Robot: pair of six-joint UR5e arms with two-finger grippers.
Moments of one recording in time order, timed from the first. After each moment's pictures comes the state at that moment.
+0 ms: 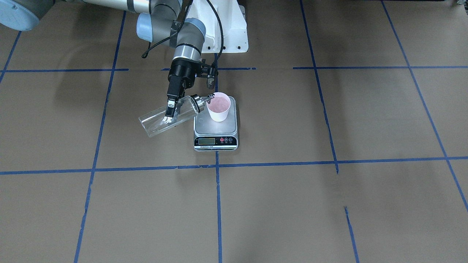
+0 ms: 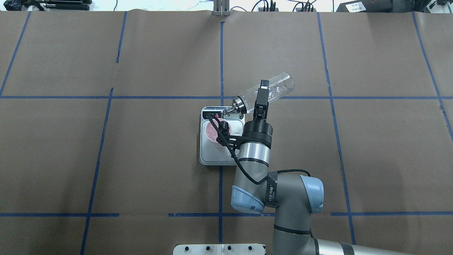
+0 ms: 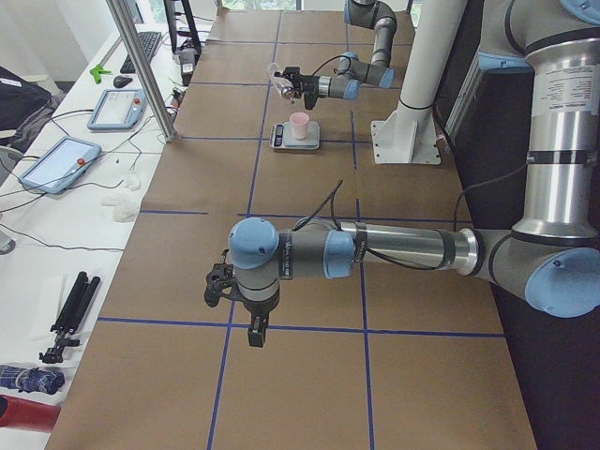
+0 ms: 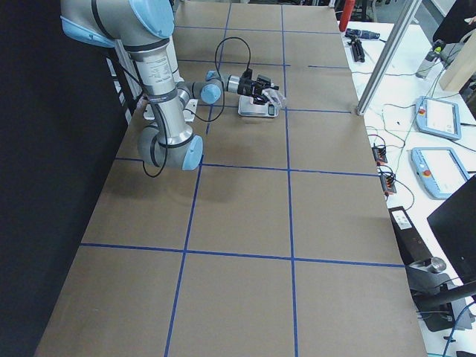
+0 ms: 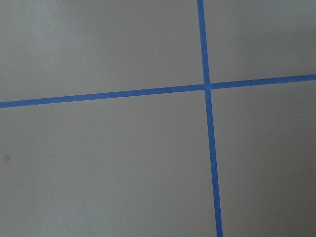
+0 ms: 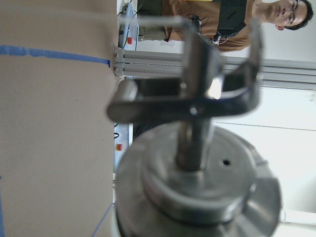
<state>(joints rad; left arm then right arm) -1.66 -1.53 -1.69 -1.48 -2.31 0.16 0.23 -1.00 1.64 -1.61 0.27 0.10</state>
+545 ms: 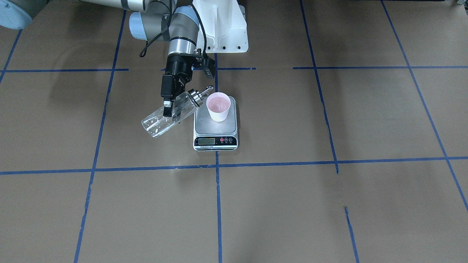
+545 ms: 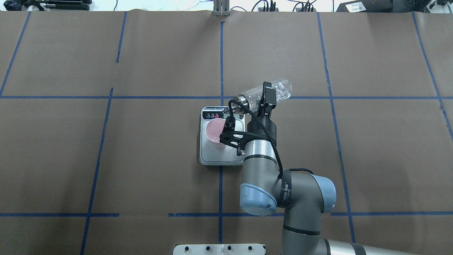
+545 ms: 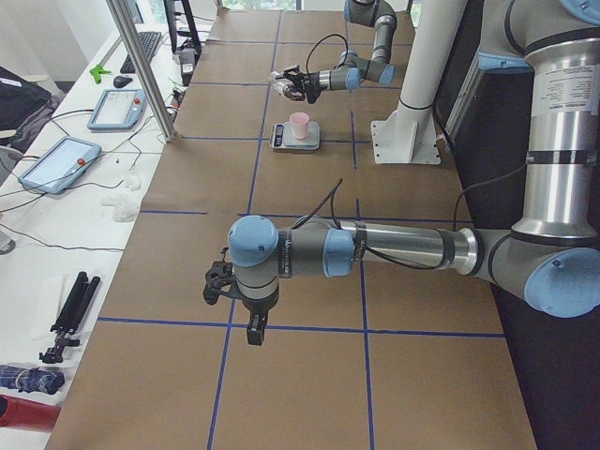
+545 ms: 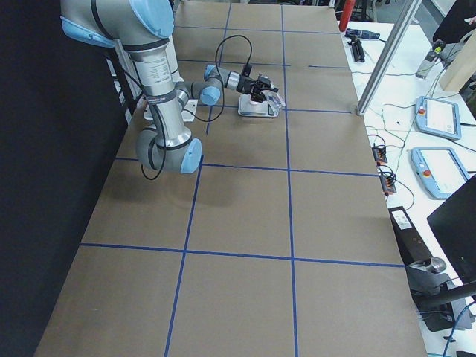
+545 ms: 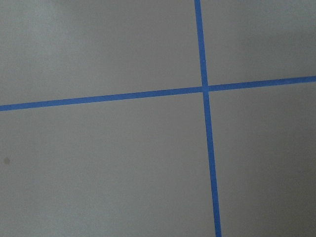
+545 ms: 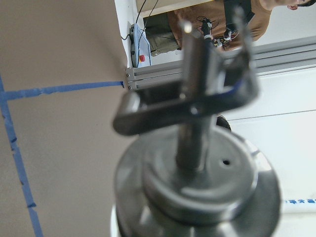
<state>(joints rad) -1.66 -1.54 -1.69 -1.48 -2.31 0.16 0.23 -1.05 1.72 -1.41 0.42 0.12</state>
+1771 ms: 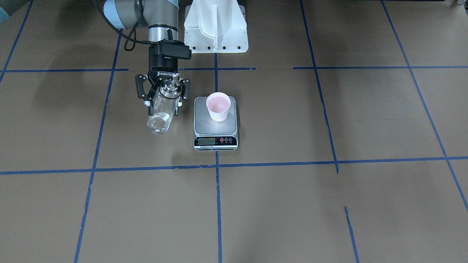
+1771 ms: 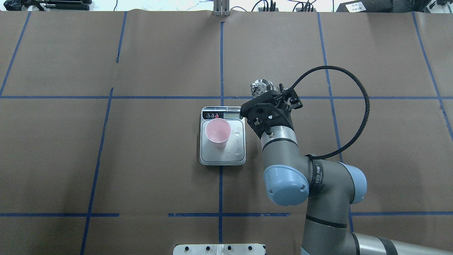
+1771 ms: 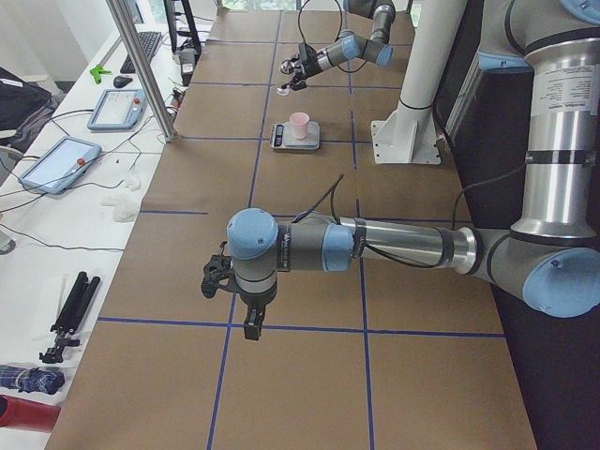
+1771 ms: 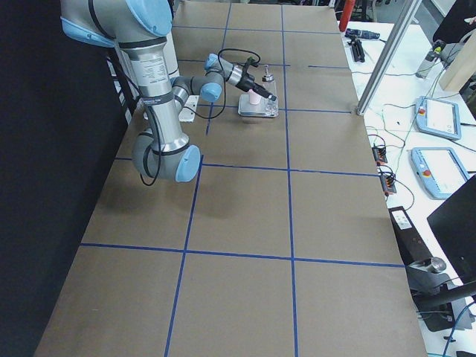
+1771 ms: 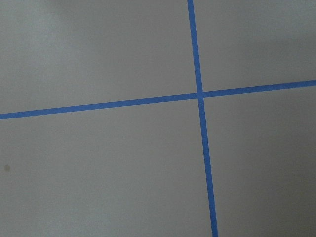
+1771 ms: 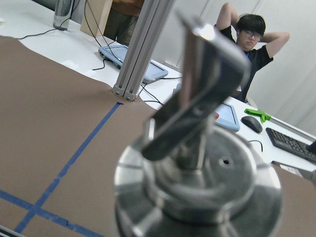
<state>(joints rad) -1.66 -1.54 -1.70 -1.48 -2.31 0.16 0.30 -1.15 1.91 -1.38 0.74 0.92</state>
